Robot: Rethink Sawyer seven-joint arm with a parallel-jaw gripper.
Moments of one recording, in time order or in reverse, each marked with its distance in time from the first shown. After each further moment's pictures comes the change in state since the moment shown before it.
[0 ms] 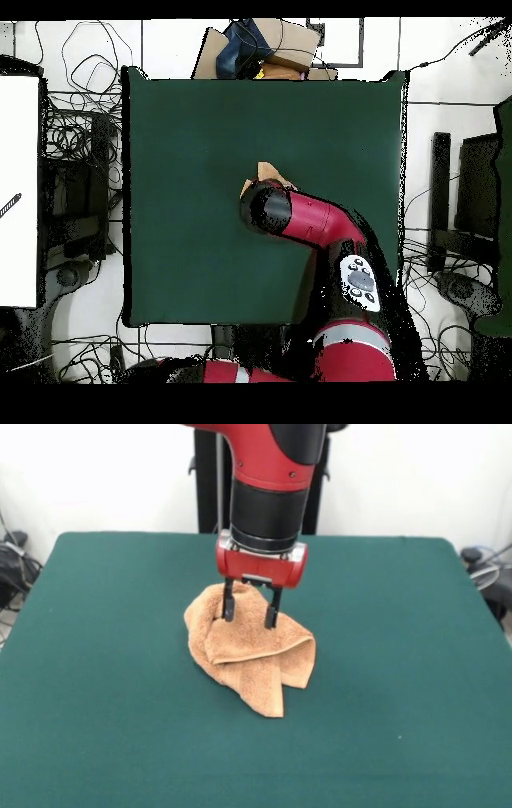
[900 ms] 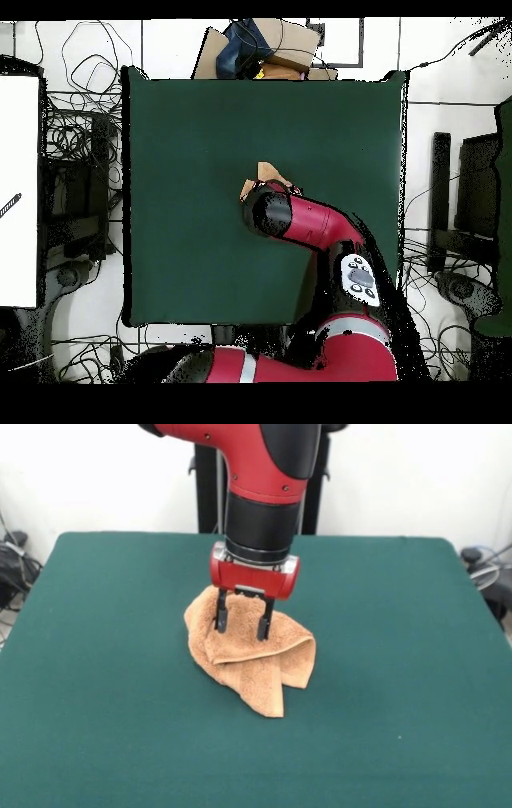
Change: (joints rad) arm -0.011 0.033 -0.001 0.011 -0.005 -0.097 0.000
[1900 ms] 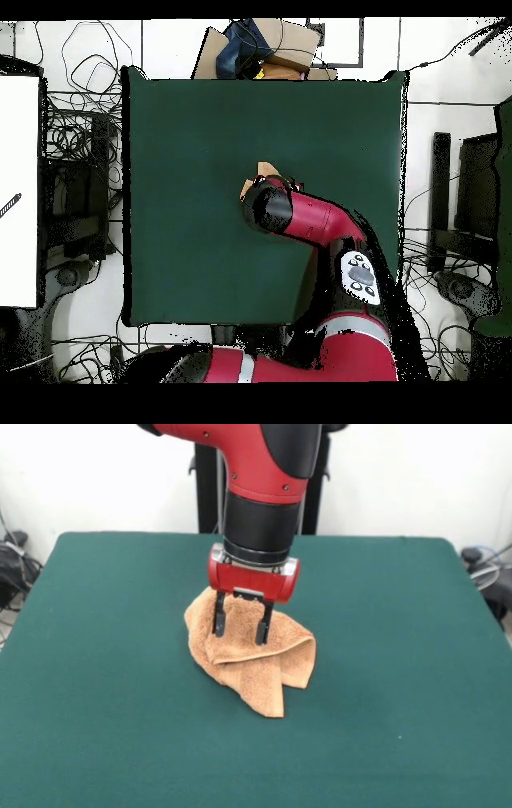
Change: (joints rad) arm 0.003 0.000 -0.002 -0.022 0.000 0.000 0.000
